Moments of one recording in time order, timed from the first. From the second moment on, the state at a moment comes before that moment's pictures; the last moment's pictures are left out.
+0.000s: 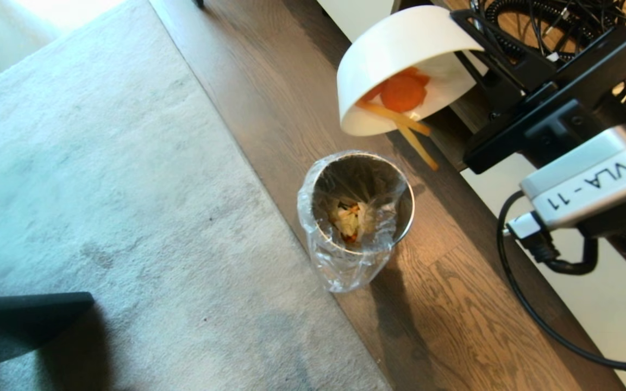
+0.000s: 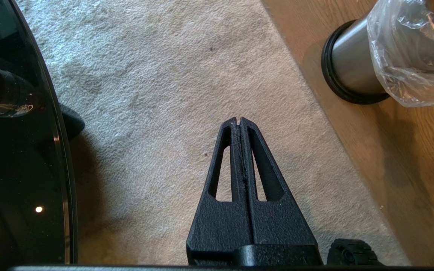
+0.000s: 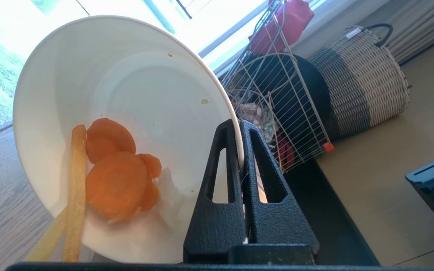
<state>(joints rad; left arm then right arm) 0.00 0.00 0.00 -0.01 0.01 -0.09 0.70 1.55 -0.77 -1.52 0.31 -1.40</state>
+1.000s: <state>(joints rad) 0.00 0.00 0.00 -0.01 0.01 -0.09 0.74 1.55 -0.82 -1.52 0.37 -1.43</state>
